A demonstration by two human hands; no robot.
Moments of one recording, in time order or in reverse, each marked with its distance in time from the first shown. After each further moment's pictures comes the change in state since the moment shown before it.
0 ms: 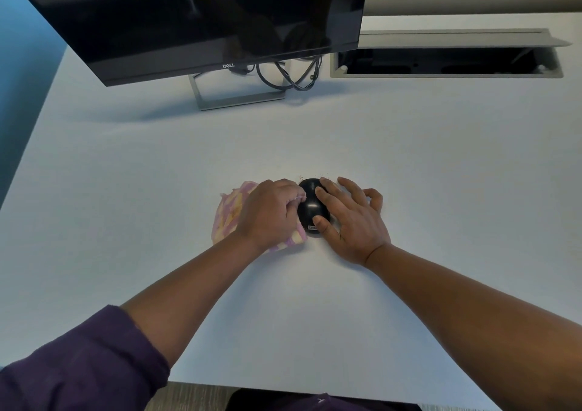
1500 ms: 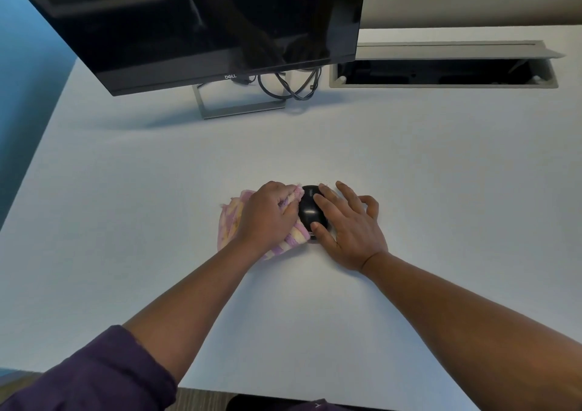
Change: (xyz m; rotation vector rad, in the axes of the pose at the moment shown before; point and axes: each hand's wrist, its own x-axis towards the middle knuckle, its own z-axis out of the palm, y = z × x) left_hand 0.001 -0.007 0.010 -0.124 0.034 -0.273; right_hand 0.000 -0.001 -0.001 -0.013 -0.023 0.003
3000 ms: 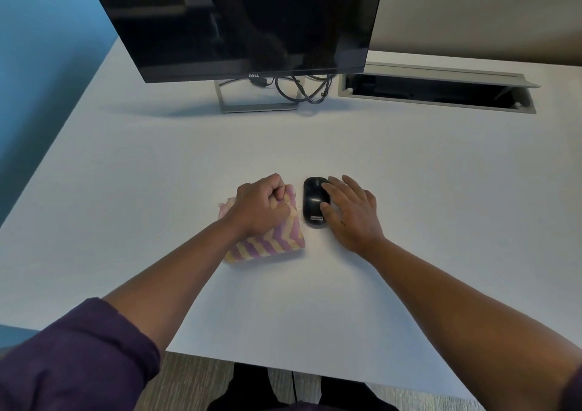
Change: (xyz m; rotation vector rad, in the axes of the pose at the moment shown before) left_hand -0.035 -0.001 -0.051 -0.063 -0.126 -0.036; right_hand -0.002 -0.009 -0.011 0.166 0.009 0.094
